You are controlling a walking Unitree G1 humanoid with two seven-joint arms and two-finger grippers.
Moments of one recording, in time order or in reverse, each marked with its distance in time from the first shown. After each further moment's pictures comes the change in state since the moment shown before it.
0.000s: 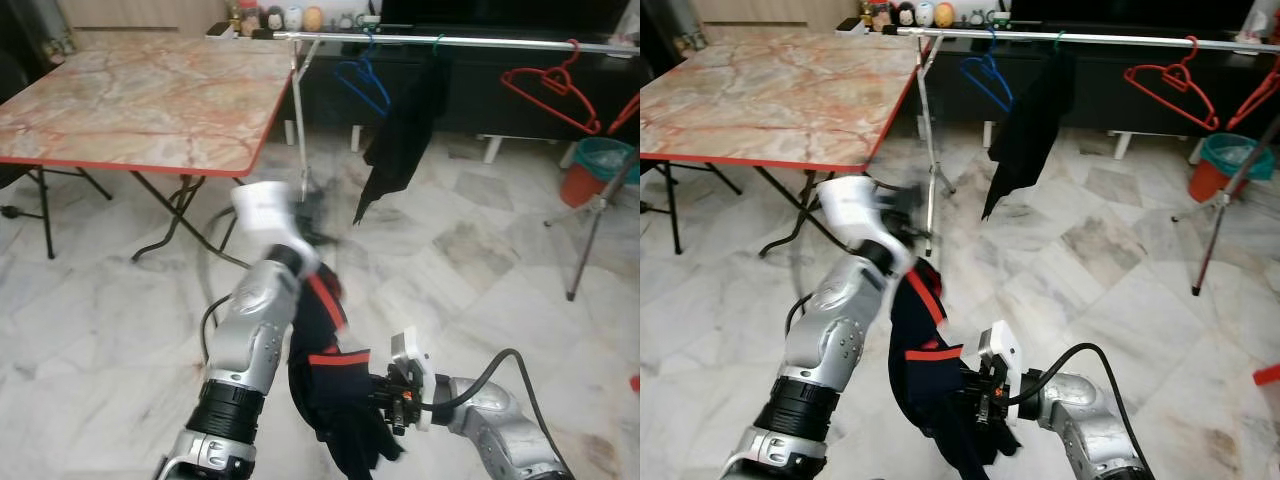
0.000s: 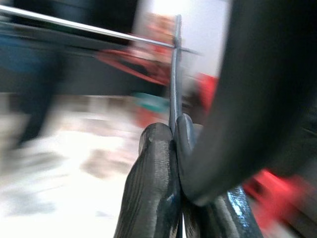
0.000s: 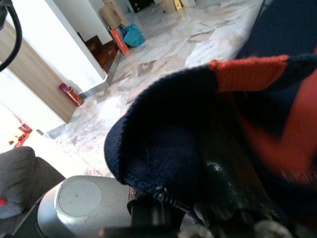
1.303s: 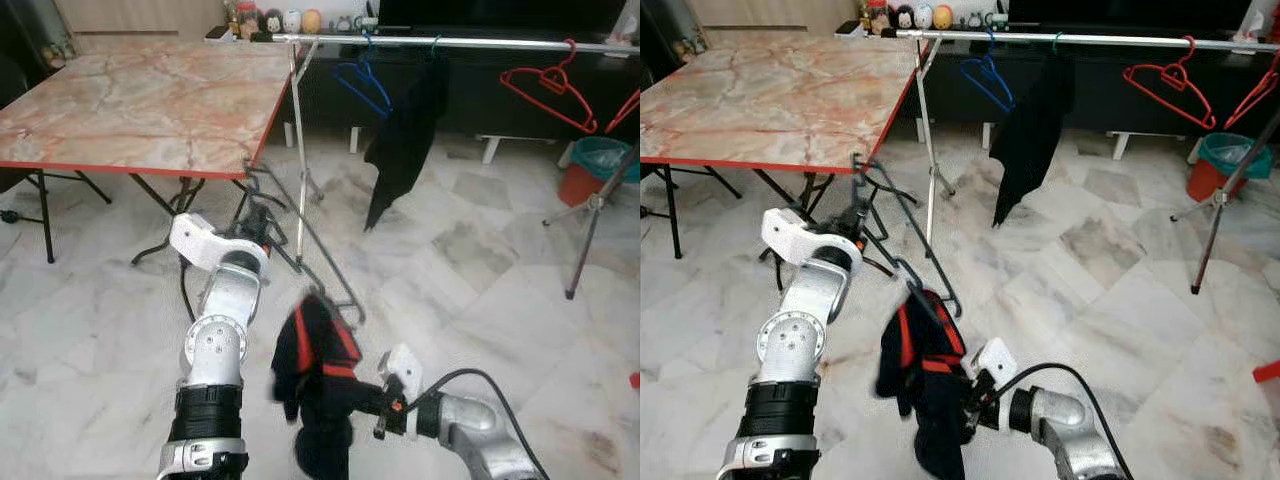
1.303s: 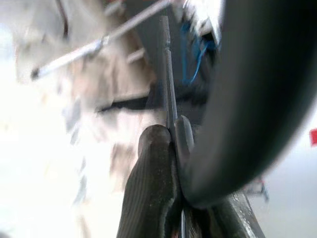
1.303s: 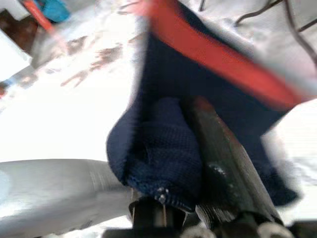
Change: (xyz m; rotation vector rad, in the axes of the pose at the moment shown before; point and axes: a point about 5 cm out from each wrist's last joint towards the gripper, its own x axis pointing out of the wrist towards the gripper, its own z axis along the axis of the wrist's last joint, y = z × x) left arm -0.054 0.083 0.005 -0.901 -0.201 0.837; right arm 0.000 -0.024 -0.041 -0.050 0.142 -0.326
